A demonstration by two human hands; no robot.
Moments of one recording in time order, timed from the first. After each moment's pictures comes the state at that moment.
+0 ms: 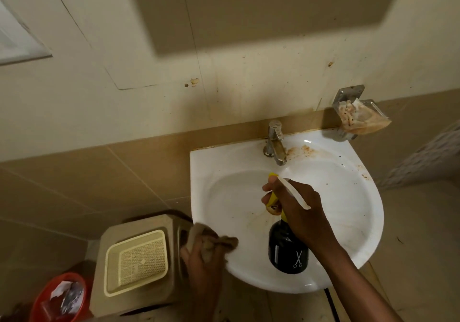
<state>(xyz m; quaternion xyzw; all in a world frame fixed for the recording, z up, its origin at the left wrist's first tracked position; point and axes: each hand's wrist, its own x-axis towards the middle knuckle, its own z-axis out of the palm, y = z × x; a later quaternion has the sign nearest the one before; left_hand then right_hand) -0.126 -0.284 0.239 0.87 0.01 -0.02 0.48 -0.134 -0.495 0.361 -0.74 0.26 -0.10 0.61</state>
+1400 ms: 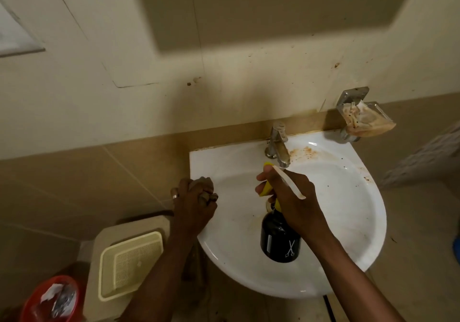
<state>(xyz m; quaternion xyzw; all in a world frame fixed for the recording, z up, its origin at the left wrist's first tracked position) 0.019 -0.288 0.239 0.94 -0.15 -0.01 0.30 -0.103 -0.487 0.370 -0.73 0.26 -0.10 0.62</state>
